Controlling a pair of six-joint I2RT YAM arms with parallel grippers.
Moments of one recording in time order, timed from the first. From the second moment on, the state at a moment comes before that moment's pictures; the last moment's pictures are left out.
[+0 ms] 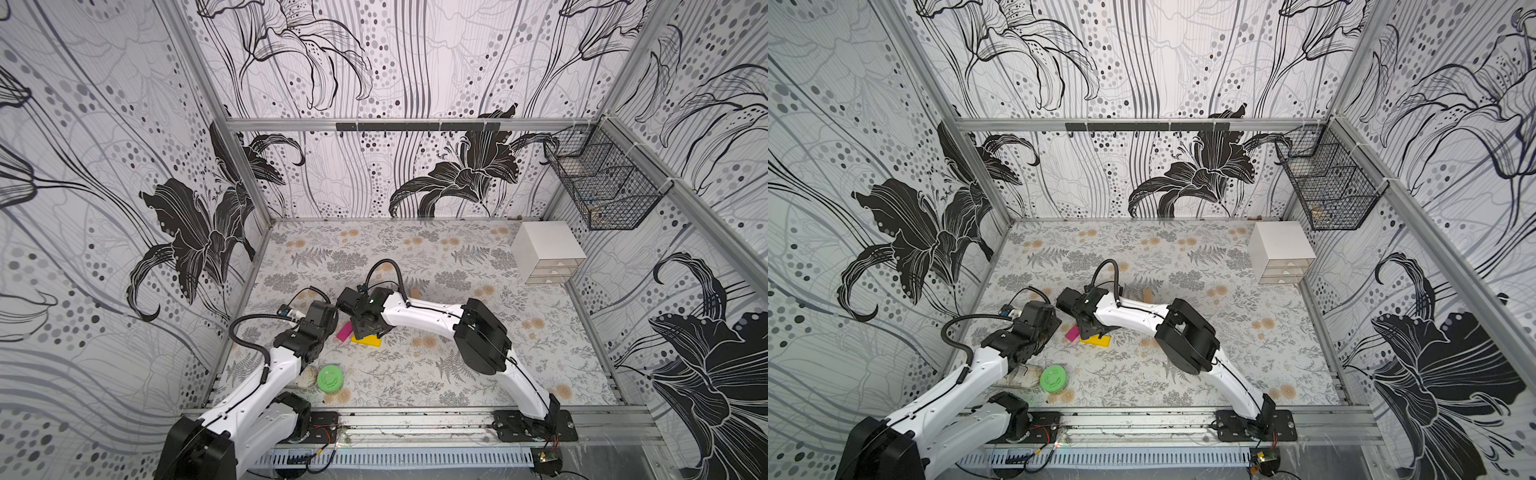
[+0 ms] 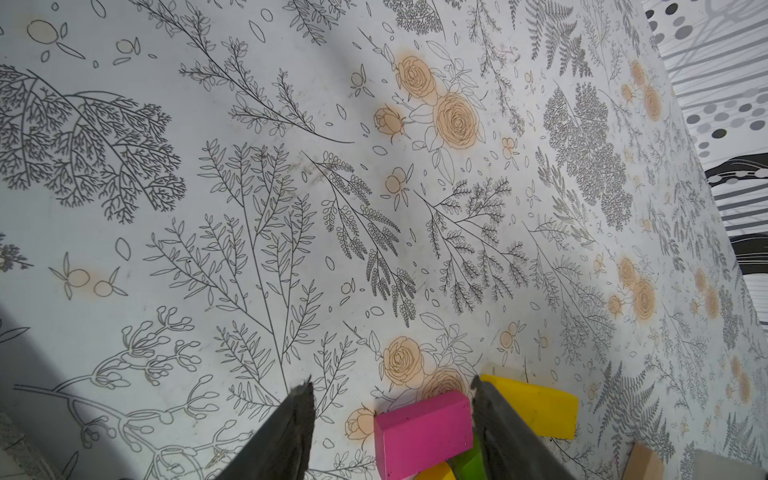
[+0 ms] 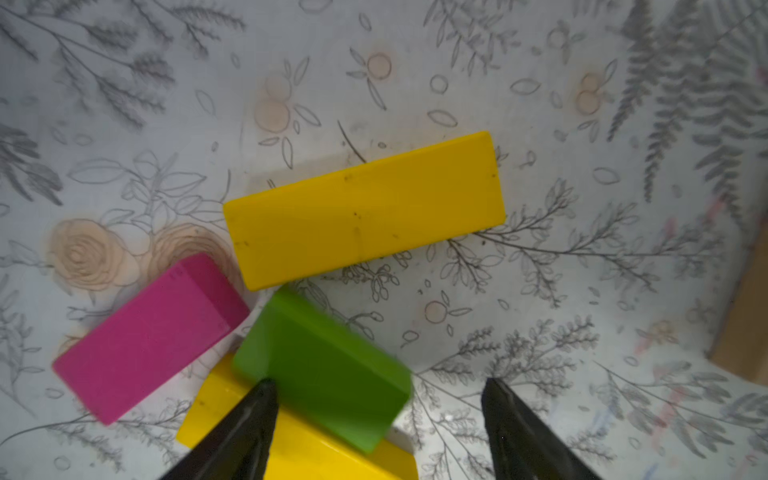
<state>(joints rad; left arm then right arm) -0.35 0.98 0.49 -0.51 -0.39 -1.28 1.10 2.33 1.94 -0.94 0.24 0.72</state>
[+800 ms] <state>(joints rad) -0.34 1.04 0.49 -0.46 -0.32 -1.25 1.03 2.31 1.98 -0.93 0.19 0.64</state>
